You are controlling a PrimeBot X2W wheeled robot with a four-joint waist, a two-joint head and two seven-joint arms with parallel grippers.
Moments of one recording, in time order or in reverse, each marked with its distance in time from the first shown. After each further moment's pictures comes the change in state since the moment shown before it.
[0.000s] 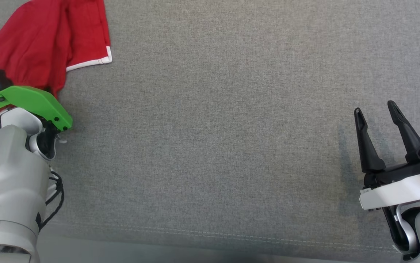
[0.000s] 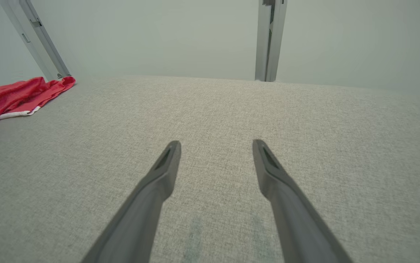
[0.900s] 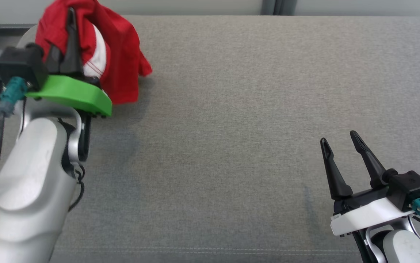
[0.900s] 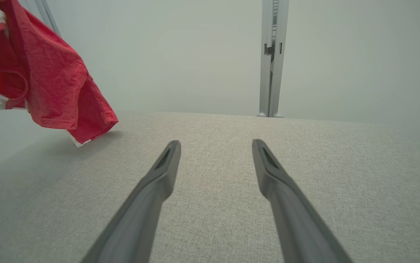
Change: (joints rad) left arm 0.216 0.077 -0.135 -0.855 0.238 0.182 -0.260; right arm 0.068 0.078 0.080 0.056 -0.001 0.000 -0.030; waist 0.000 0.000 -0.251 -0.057
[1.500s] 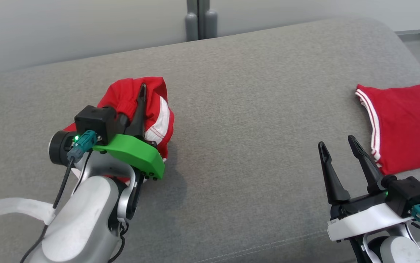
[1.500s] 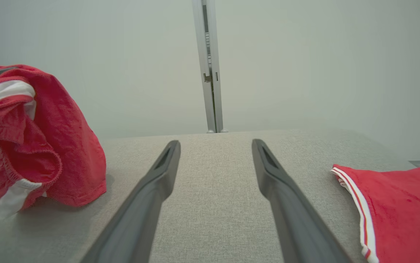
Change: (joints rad) left arm 0.260 -0.023 -0.143 -0.269 -0.005 0.079 0.192; right arm 0.033 0.027 0.008 -0.032 0.009 0.000 0.003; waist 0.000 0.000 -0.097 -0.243
